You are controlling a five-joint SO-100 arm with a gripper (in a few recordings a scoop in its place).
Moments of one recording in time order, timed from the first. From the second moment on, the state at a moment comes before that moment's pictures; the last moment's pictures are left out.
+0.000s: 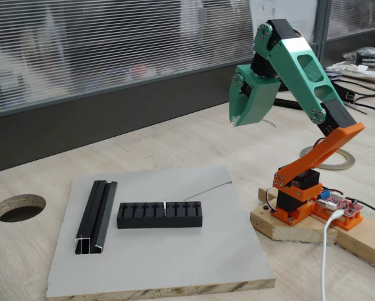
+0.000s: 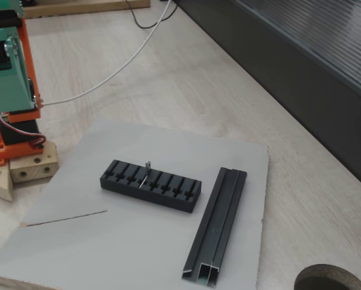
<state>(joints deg) 40.7 125.1 85.6 114.0 104.5</state>
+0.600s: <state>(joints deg) 40.3 125.1 85.6 114.0 104.5</state>
